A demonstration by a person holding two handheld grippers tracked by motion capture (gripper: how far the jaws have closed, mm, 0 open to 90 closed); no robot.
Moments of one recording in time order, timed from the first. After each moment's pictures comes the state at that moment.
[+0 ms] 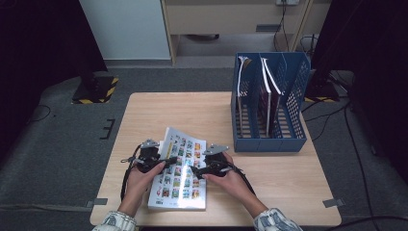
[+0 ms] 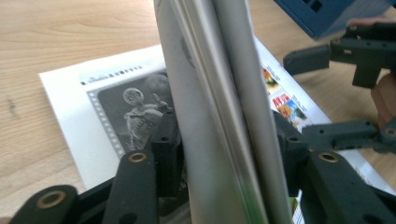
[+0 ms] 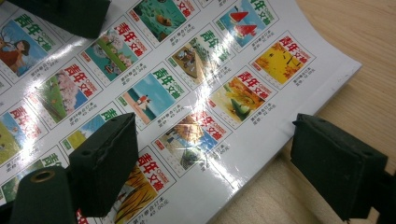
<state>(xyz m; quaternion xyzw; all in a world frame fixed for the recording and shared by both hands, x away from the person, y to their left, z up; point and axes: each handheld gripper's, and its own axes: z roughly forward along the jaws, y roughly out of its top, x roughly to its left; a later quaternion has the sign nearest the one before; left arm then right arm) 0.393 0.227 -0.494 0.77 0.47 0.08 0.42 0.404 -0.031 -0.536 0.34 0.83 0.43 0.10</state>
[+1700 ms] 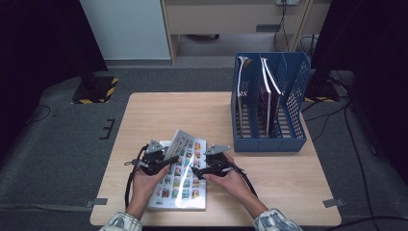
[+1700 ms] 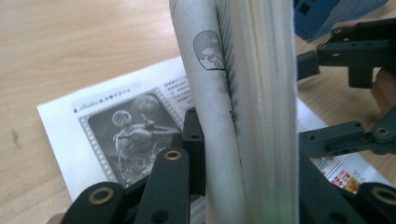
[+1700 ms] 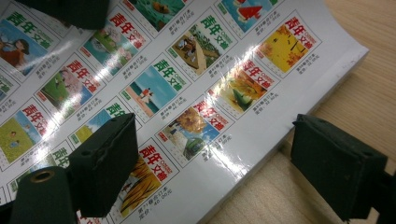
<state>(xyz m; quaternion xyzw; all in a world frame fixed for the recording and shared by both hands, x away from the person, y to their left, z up) 0.379 0.210 -0.487 0.79 0.43 0.14 0.42 0.404 -0.035 -0.536 0.35 0.83 0.43 0.08</state>
